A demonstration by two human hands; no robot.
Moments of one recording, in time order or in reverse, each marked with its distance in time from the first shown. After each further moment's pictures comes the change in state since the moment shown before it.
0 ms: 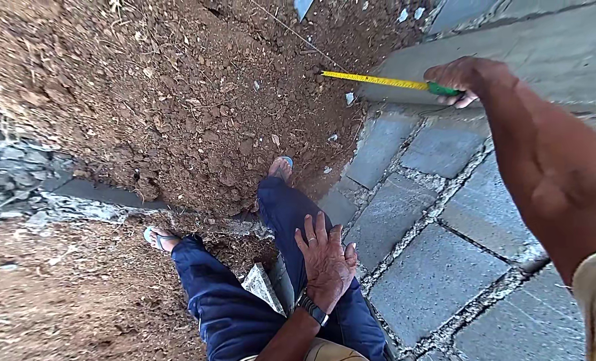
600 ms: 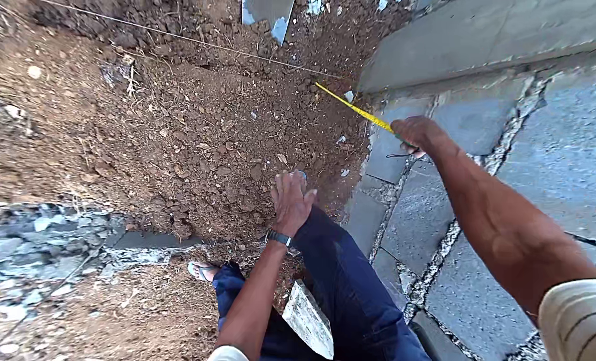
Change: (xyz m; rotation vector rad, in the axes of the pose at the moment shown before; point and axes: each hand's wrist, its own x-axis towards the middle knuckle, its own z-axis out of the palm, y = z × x) left_hand 0.193 -0.107 -0.031 0.060 -0.103 0.135; right_hand -0.016 0.073 0.136 0.271 -0.121 0.011
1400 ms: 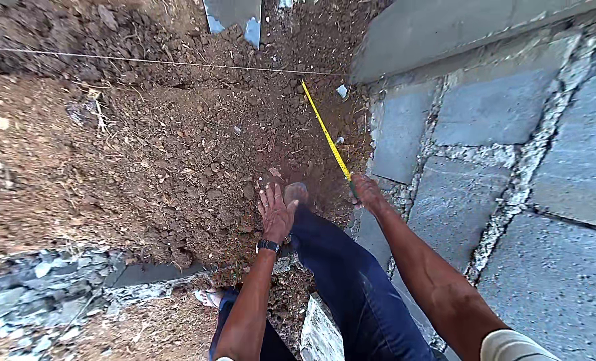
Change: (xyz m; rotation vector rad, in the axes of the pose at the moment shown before) left_hand 0.064 -0.078 0.078 0.197 -0.104 -0.097; right_hand 0.033 0.066 0.209 0.662 -0.235 0.130
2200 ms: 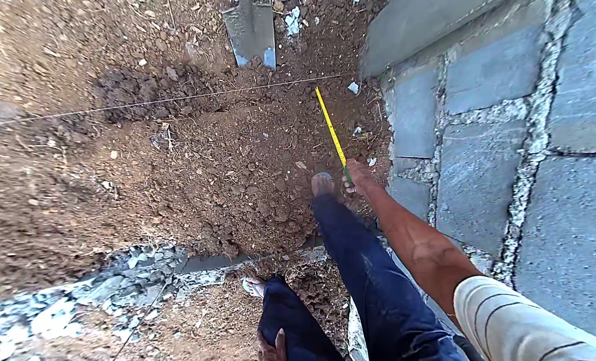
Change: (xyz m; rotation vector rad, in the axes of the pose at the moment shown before) left_hand -0.445 -0.208 -0.018 -0.209 -0.188 -0.870; right_hand -0.070 -0.015 0.083 0.252 -0.043 0.048
